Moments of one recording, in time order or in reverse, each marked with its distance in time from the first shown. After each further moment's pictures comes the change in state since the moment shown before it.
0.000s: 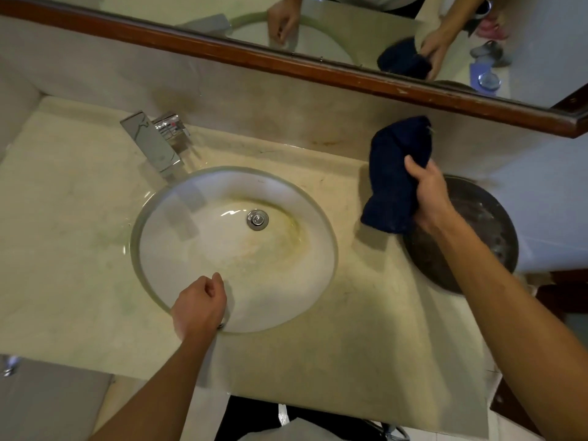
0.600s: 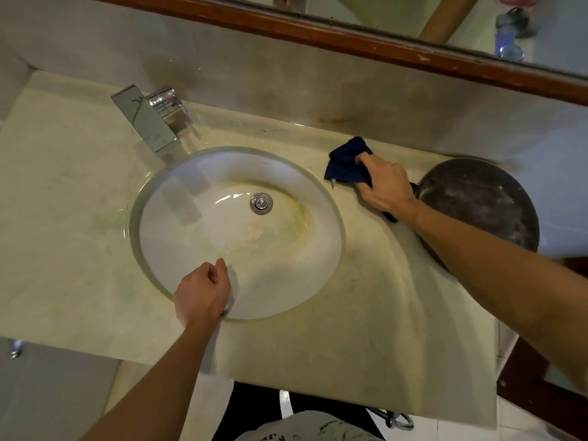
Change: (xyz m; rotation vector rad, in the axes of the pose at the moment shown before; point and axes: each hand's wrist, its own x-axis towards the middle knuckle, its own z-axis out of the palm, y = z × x) left_hand 0.002 -0.003 0.006 0.034 0.010 0.039; right_hand 0.054 0.087 0.015 -1.475 -0.240 -0.537
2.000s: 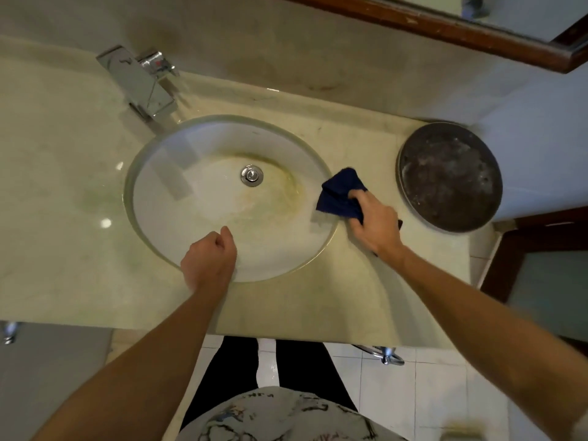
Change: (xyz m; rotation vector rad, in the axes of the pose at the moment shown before) left_hand -0.003 0.002 -0.010 -0.050 -0.072 0.079; right_hand -0.152 -0.058 0.040 0.052 0.006 0.195
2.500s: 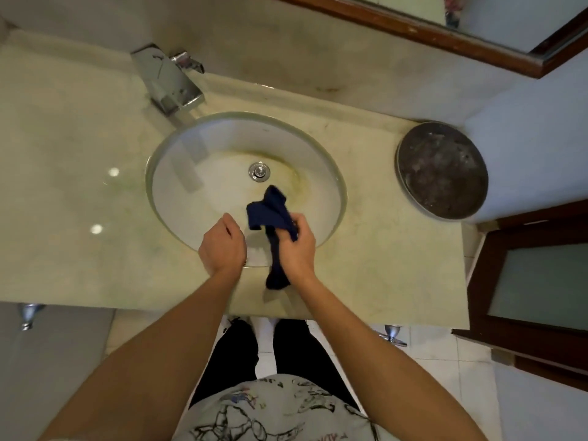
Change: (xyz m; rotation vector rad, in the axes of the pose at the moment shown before) left_hand -0.003 -0.012 -0.007 -0.193 0.034 0.003; right_hand -0.064 -0.223 0.040 1.018 0.146 0.486
